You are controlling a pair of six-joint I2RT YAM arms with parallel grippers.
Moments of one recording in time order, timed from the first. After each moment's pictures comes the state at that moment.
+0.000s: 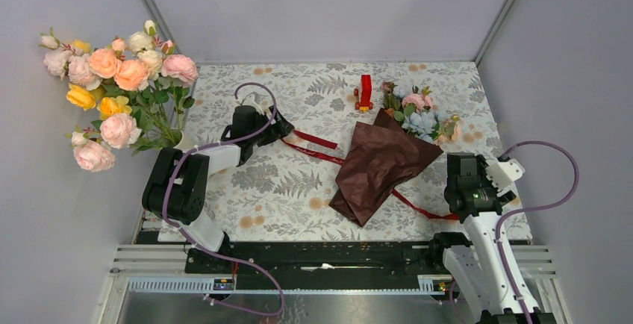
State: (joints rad) left arm -0.24 1.64 0.76 0.34 0.21 -0.63; right arm 0.04 0.68 0.56 -0.84 0.90 0.86
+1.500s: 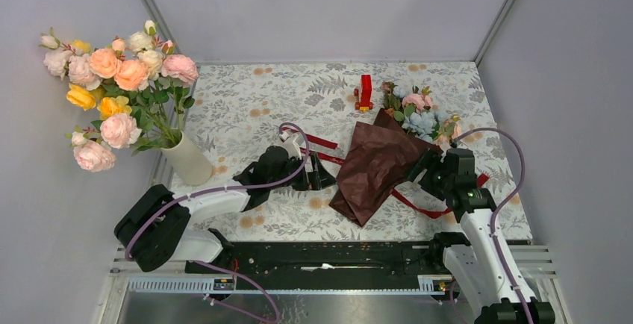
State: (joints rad) left arm -0.72 1.28 0.48 0.33 0.30 -0.79; right arm 0.03 0.71 0.52 -0.61 -0.12 0.58
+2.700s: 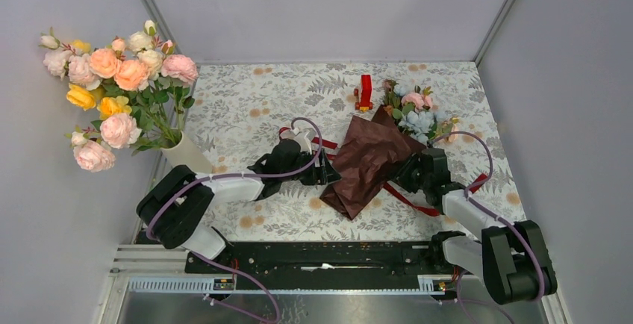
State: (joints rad) left arm -0.74 1.49 0.59 0.37 0.32 -0.79; right arm 0.18 1.10 0.30 0.04 -0.19 0.84
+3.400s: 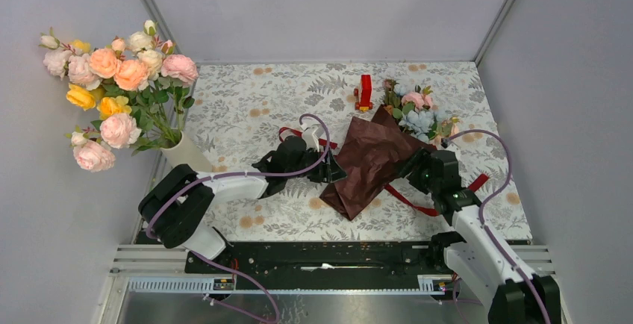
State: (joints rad) left arm -0.77 1.52 0.65 0.38 0.31 -0.75; right arm 0.19 0.84 0.34 -0.18 -0.04 0.79
